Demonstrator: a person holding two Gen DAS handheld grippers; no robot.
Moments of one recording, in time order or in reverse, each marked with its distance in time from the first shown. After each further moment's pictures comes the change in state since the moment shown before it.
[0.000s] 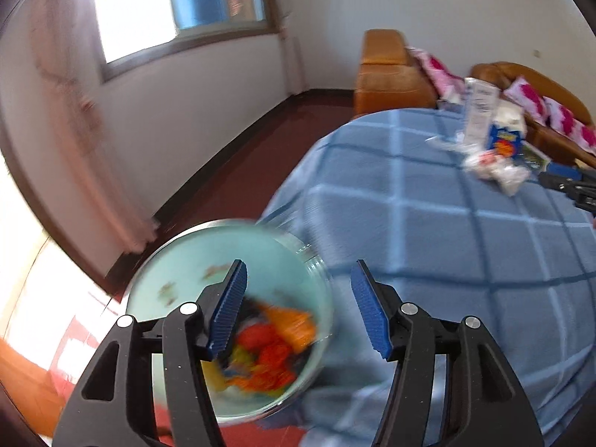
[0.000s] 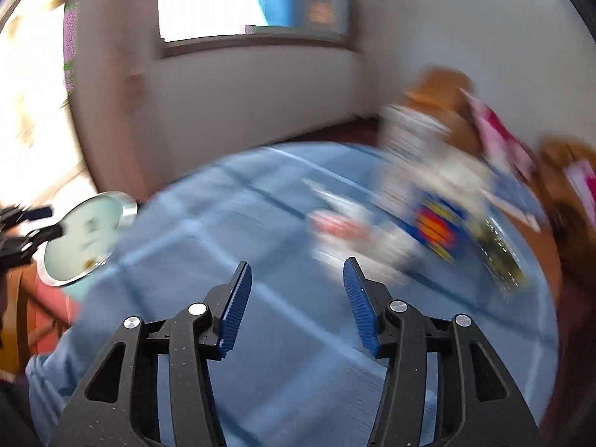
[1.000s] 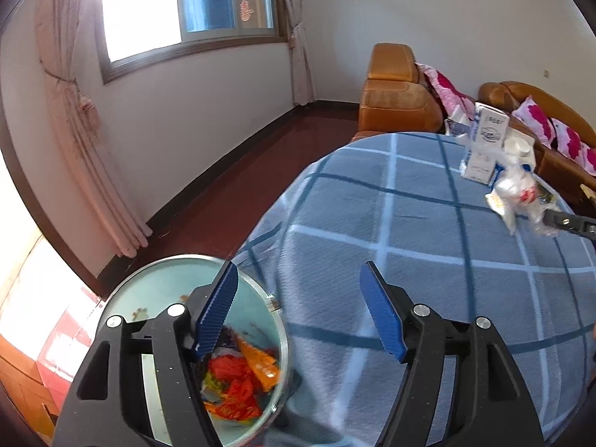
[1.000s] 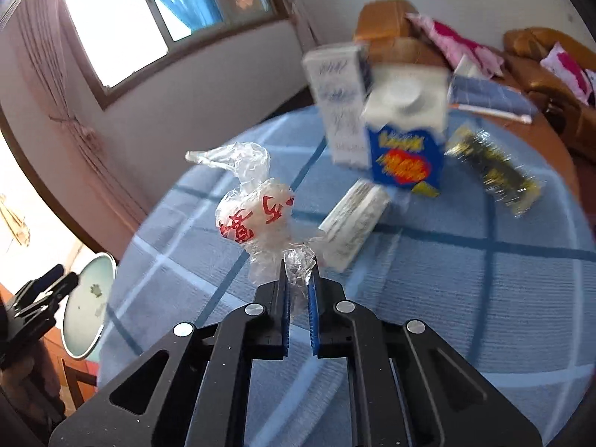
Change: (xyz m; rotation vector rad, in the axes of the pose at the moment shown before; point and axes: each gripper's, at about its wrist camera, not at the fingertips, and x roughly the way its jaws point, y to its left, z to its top) left arm 0.023 -0.024 0.032 -0.070 -0.031 0.012; right arm 0.016 -0.040 -0.003 0.319 0.050 0.055
